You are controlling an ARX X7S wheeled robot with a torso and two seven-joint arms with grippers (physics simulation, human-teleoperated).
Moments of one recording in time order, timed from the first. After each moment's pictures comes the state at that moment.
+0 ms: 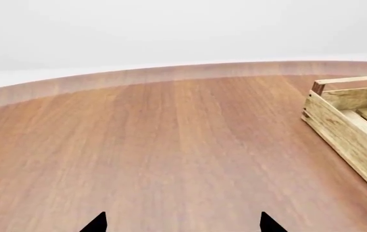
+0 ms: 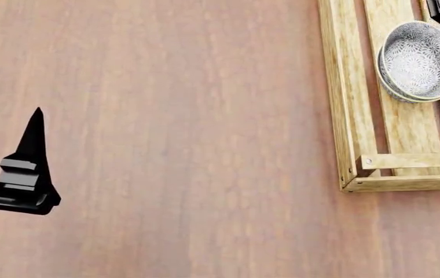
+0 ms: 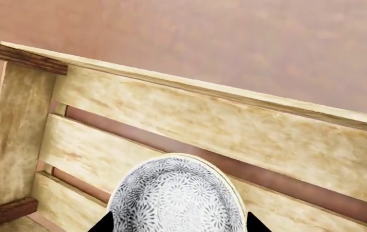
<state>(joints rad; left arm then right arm) -0.51 -0.52 0.16 0.75 -0.76 -0.79 -0.54 1.78 0.42 -1.95 1.31 3.09 0.16 0.65</state>
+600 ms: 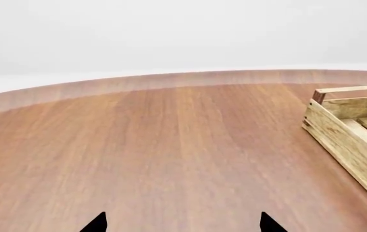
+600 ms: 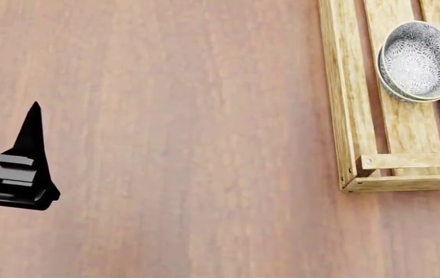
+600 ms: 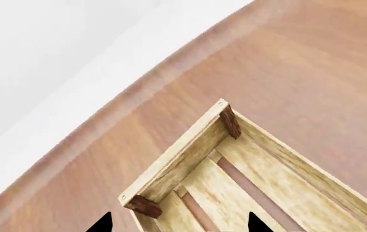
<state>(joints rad) -0.51 -0.51 0.17 0.74 -0.74 -0.75 -0.54 2.05 0.31 -2.35 1.12 2.94 -0.02 0.38</state>
